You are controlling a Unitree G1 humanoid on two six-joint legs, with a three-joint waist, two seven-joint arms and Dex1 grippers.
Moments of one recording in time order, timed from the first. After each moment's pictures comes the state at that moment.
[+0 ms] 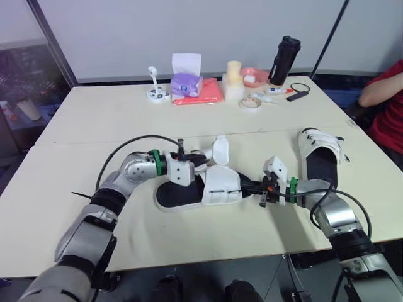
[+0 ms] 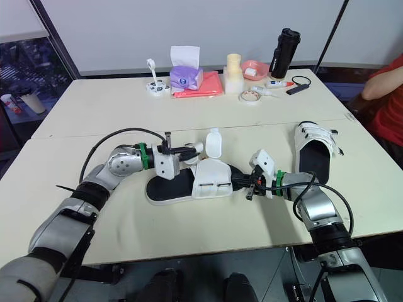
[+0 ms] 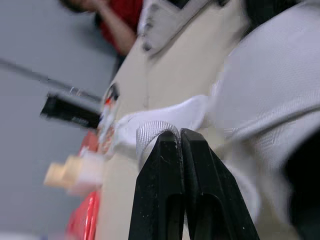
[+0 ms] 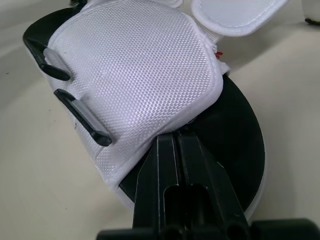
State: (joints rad) left arm -0.89 0.38 -0.26 0.88 0.26 -0.87 -0.63; right arm -0.44 -0.61 0.11 0.20 0.29 0.30 1.04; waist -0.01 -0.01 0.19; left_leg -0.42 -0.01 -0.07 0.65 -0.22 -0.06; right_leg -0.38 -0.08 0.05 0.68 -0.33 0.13
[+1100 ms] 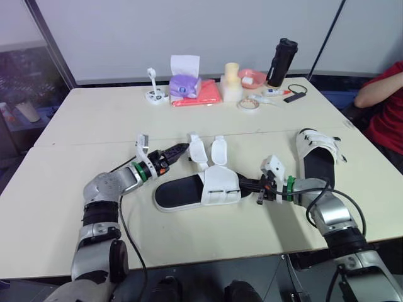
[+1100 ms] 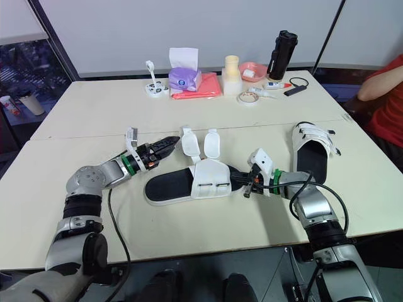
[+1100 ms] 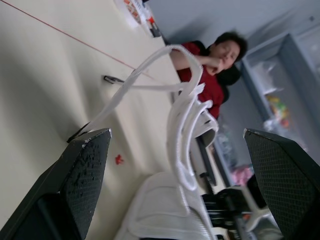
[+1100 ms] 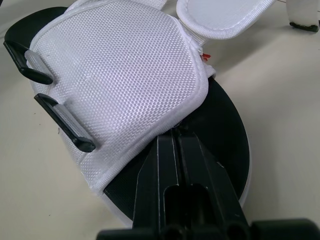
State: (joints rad) left arm -0.73 0.26 0.42 0.47 -0.85 1.08 -0.63; right arm -0.47 -0.57 0.11 0.25 0.26 0.27 1.03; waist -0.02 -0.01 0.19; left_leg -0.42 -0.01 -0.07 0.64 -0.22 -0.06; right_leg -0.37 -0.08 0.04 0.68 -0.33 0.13
